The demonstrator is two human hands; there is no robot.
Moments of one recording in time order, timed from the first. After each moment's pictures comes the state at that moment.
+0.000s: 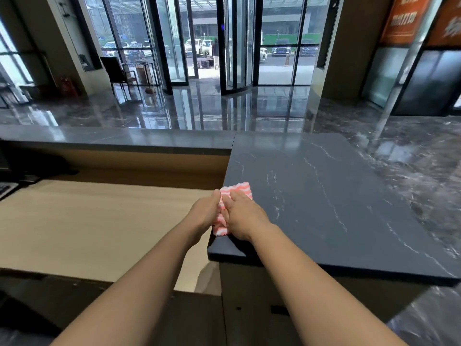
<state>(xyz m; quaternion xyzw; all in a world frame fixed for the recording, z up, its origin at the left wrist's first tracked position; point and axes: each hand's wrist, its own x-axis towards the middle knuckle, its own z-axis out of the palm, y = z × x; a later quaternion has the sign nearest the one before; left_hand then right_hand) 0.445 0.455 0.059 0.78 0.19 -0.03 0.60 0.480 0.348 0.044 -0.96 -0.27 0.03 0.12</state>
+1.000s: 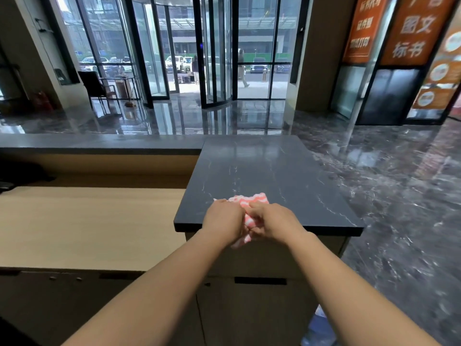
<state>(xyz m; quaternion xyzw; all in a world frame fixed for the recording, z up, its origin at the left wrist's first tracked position) 0.358 0.321 0.082 1.00 -0.08 0.02 0.00 0.392 0.186 0.054 -0.97 -0.22 0.02 0.10</state>
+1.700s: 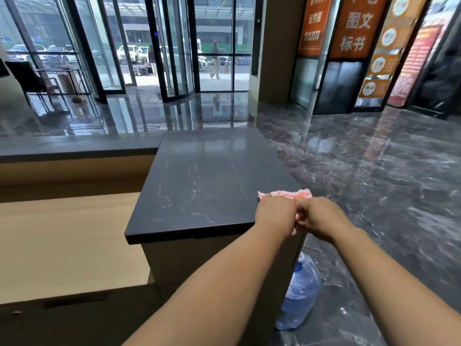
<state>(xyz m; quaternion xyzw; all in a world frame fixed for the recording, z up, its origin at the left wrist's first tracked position) 0.387 0.157 0.068 0.97 -0.25 0.05 0.03 0.373 0.039 0.070 -1.00 0.00 0.01 0.06</state>
